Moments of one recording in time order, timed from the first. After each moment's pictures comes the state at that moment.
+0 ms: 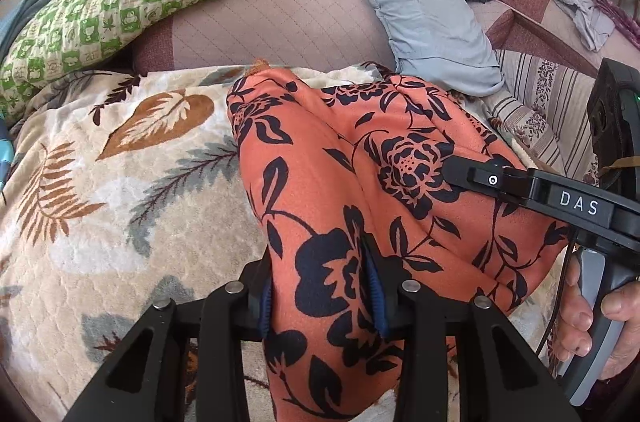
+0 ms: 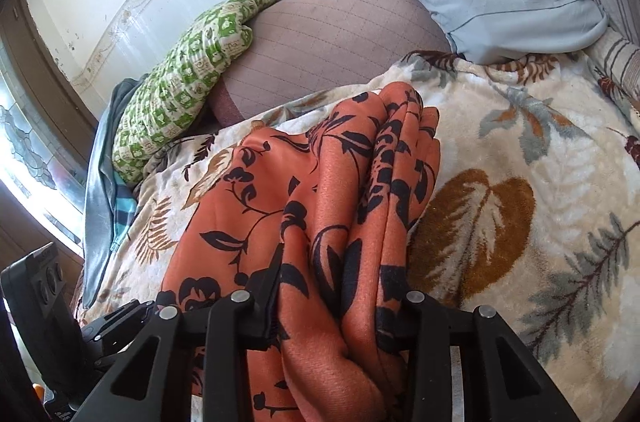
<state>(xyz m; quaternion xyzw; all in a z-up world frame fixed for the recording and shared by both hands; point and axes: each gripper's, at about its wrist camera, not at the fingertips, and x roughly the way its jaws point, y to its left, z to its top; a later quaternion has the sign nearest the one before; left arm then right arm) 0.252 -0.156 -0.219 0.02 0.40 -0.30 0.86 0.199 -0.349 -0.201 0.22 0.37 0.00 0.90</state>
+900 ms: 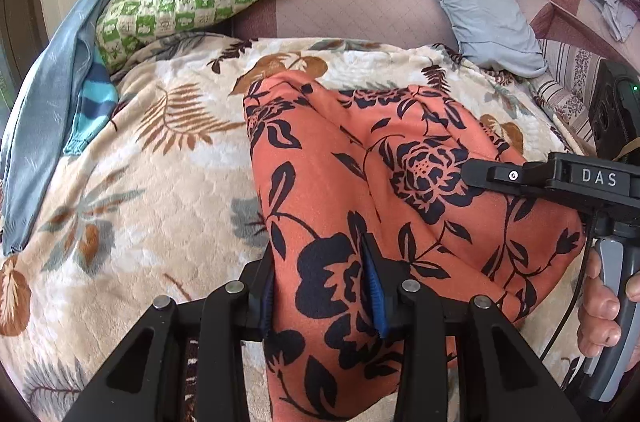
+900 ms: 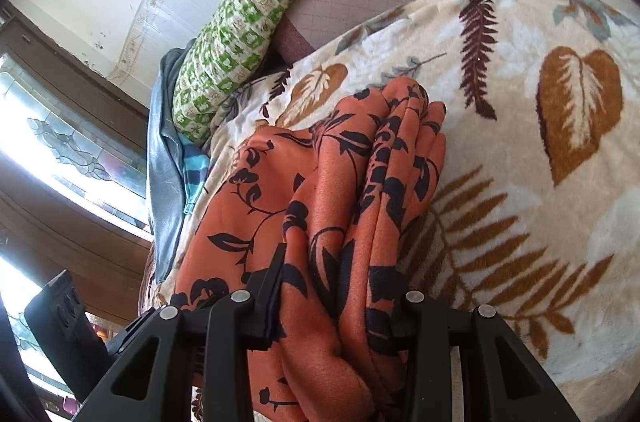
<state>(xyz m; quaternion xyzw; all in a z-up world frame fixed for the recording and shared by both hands) 0.195 -0.031 -0.229 0.05 0.43 -0.20 0.88 0.175 -0.251 -0.242 0.32 0.42 0.09 0.84</state>
